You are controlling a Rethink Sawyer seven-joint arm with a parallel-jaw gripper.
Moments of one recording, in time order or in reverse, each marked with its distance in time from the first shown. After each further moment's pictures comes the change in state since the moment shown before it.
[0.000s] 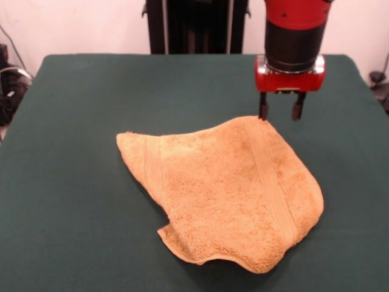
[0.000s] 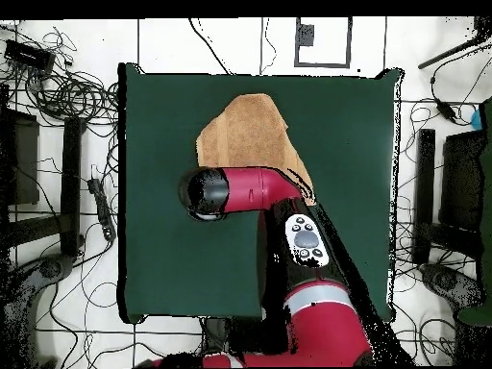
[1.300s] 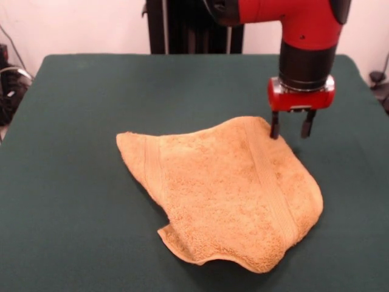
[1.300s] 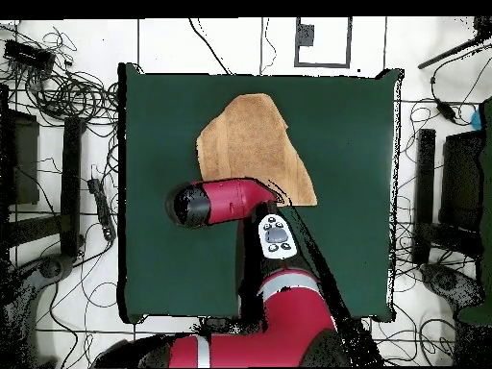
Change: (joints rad) arm 0.074 0.077 -0.038 0.006 -0.056 -0.183 0.000
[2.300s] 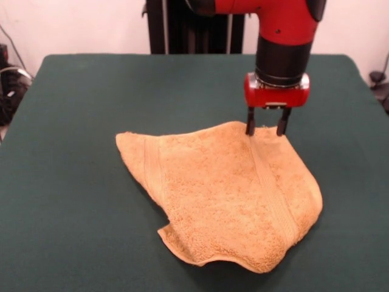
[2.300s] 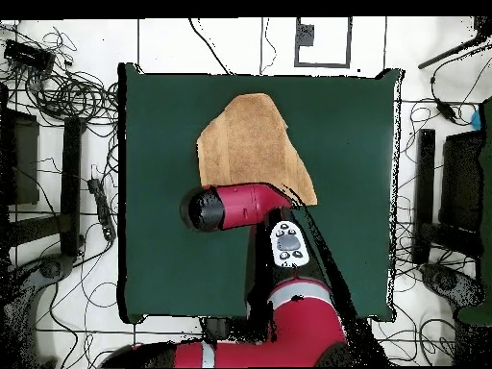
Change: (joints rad) arm -0.010 -0.018 -0.054 0.010 -0.024 -0.021 0.000
